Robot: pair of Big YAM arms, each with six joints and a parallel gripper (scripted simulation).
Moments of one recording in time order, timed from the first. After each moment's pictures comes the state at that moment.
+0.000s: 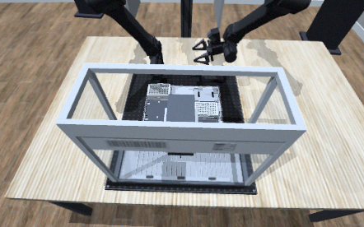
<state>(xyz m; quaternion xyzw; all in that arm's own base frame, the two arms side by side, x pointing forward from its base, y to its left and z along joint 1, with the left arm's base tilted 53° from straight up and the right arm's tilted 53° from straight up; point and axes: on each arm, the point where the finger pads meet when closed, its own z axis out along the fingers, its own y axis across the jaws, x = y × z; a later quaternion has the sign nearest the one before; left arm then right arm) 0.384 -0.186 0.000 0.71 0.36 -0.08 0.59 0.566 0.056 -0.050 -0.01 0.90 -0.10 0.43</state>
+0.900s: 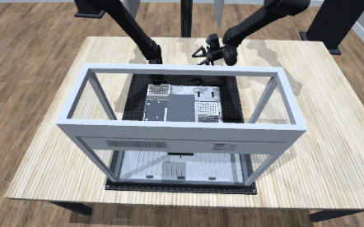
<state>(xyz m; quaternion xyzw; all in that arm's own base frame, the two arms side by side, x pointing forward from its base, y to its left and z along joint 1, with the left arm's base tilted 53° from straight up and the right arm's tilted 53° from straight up) 0.420 -0.185 0.014 0.70 0.37 -0.04 0.61 0.581 0.060 -0.028 -0.01 0.91 -0.09 0.41</state>
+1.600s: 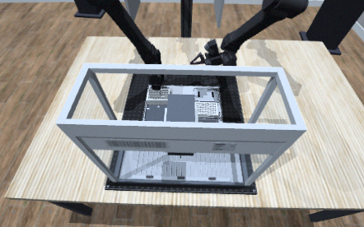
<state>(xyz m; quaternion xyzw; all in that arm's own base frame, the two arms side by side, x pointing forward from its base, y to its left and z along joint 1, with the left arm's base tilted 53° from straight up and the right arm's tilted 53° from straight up) 0.455 -0.192 0.033 0.69 0.35 -0.02 0.63 0.600 0.063 -0.004 -0.01 0.91 -0.10 0.41</state>
